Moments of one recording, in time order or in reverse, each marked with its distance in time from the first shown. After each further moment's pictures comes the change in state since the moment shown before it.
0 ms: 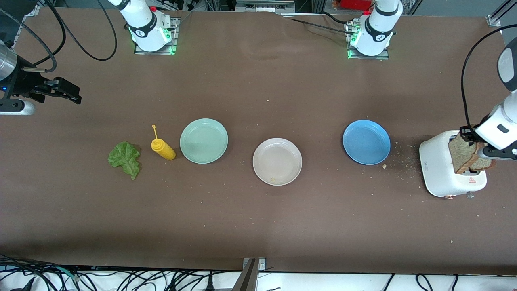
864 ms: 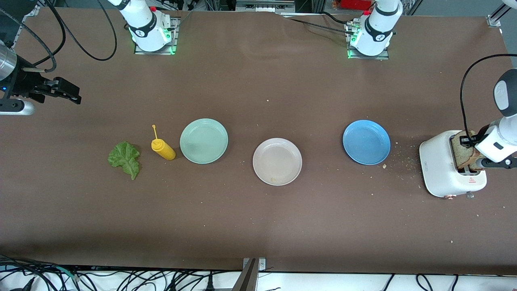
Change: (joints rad) left arm 0.007 0.091 0.168 -0.101 0.000 0.096 0.001; right arm 0.000 0.000 -0.001 0.000 0.000 0.000 0.000
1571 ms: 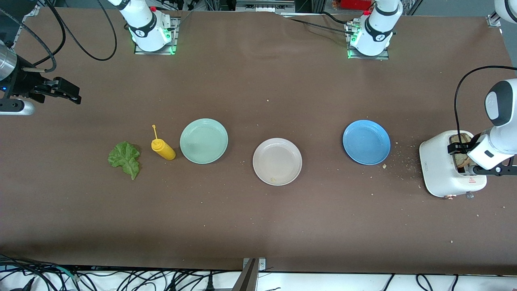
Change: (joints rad) left arm -0.005 0.079 0.004 -0.003 0.000 0.076 0.000; right arm 0.000 0.000 0.000 0.000 0.000 0.000 0.000
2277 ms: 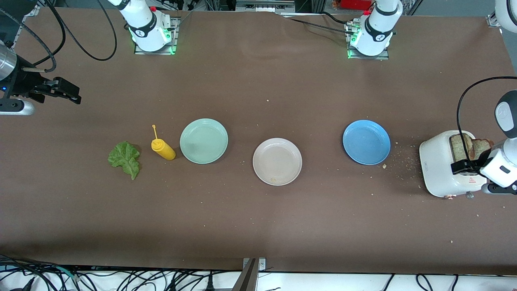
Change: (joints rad) left arm -0.036 0.089 0.007 0.198 -0.077 0.008 -0.002; right arm 0.000 0.000 0.000 0.000 0.000 0.000 0.000
